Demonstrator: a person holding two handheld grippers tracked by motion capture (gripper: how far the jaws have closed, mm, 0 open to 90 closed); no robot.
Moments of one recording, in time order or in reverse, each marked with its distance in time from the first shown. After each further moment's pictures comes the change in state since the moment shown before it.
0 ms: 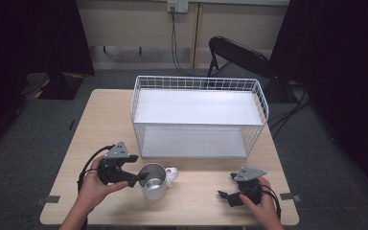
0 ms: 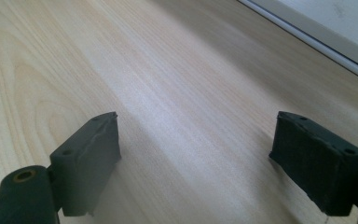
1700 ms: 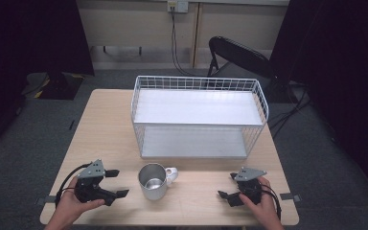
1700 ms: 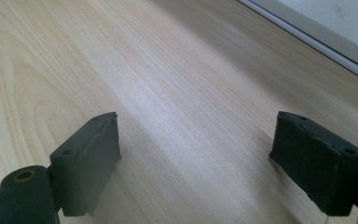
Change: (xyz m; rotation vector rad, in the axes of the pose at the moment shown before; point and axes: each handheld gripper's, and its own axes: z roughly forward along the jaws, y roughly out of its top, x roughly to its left) left arm 0.012 -0.075 -0.029 -0.044 -0.045 -0.027; right arm 0.000 0.000 0.000 0.000 0.000 0.001
